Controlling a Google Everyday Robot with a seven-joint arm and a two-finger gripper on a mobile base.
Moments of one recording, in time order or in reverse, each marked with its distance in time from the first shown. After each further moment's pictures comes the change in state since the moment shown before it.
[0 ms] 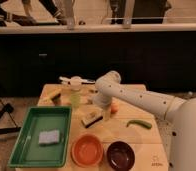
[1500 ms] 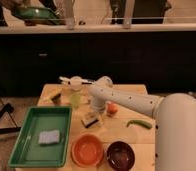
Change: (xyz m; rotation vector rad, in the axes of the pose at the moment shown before) arm -0.016 -0.002 0.046 -0.069 -0.009 0.014
